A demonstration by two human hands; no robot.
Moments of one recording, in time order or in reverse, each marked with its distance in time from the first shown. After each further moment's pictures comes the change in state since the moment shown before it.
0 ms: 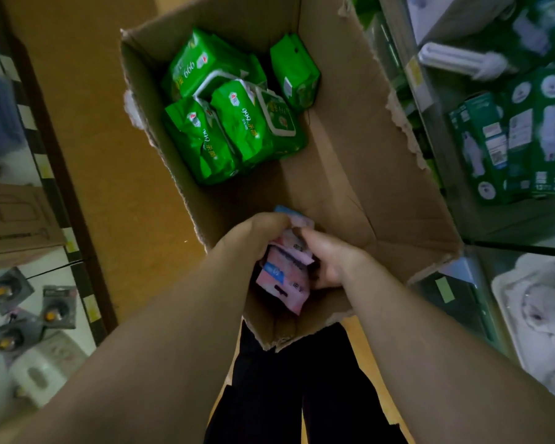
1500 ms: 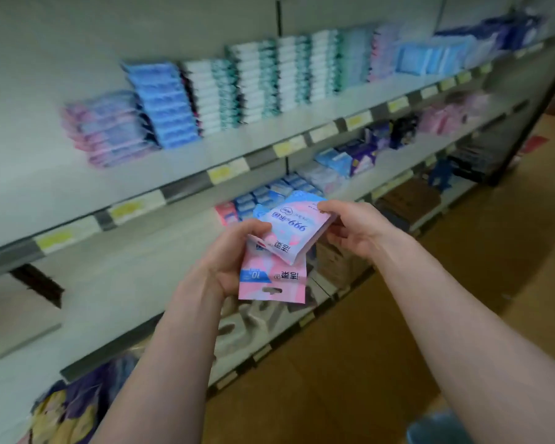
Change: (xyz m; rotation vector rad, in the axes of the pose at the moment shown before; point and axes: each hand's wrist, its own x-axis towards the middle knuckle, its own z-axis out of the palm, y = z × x) left_hand -0.496 -0.489 -0.201 -1.400 0.533 0.943; right_hand -0.319 0.298 0.487 -0.972 -0.587 -0.944
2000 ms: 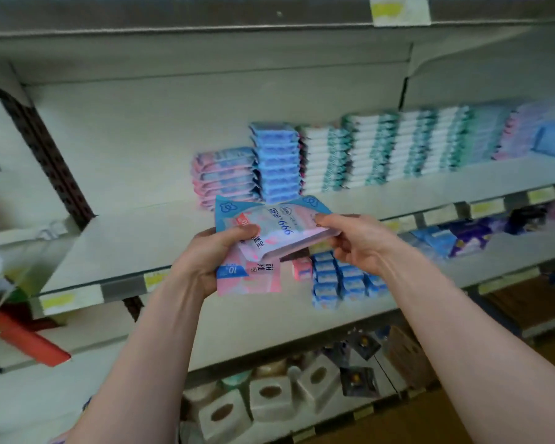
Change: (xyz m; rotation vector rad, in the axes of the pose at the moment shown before) left_hand -0.031 0.131 -0.114 0.008 0.547 0.446; right_hand 0.057 -0.083 0.166 -0.186 -0.349 -0.108
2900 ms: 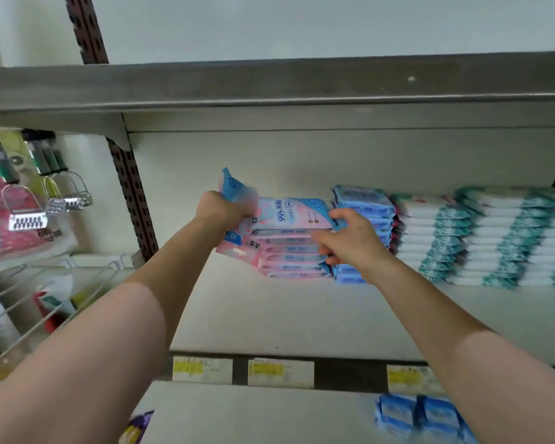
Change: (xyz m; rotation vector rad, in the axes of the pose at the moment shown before) left_hand 0.156 0.145 -0.064 0.498 0.617 0.239; right_hand 0.164 -0.088 0.116 -0.343 -0.234 -0.412
